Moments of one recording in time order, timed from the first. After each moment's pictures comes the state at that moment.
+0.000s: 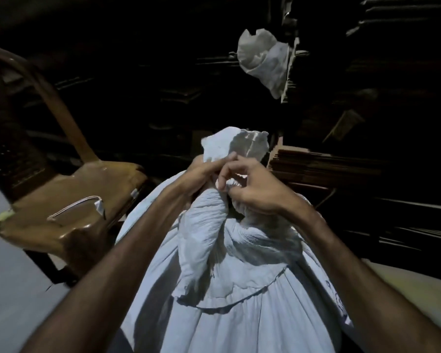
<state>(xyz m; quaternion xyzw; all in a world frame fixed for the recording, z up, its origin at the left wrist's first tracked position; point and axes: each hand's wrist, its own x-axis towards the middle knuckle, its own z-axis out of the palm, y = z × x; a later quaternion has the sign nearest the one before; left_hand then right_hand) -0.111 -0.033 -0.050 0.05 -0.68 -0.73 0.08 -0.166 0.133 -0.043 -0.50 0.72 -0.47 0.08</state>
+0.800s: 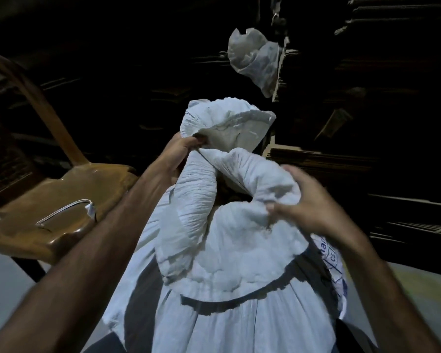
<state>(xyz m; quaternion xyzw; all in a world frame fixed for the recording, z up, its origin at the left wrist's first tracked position) -0.157 -0.080 -0.039 0.10 -0.66 -0.72 0.18 -0.152 0.223 -0.054 -0.23 0.86 -0.45 0.07</state>
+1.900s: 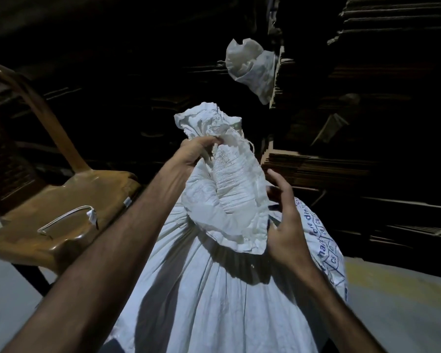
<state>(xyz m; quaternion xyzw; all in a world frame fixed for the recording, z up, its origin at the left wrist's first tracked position) -0.172 -0.051 -0.017 0.20 -0.72 -0.65 0.16 -0.117 0.192 -0.110 -0.30 0.71 -0.63 -0.05</state>
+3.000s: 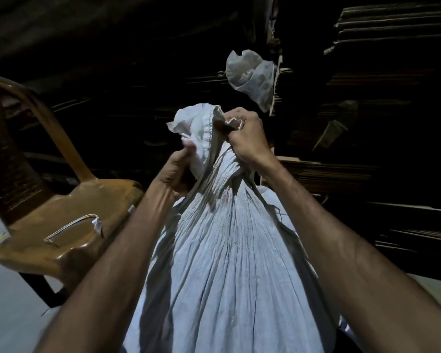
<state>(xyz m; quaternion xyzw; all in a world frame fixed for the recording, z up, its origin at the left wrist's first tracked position) -0.135 -0.066 -0.028 -0.08 -0.55 -0.83 0.04 -0.240 0.078 0.014 -0.34 0.73 -0.59 -0.12</state>
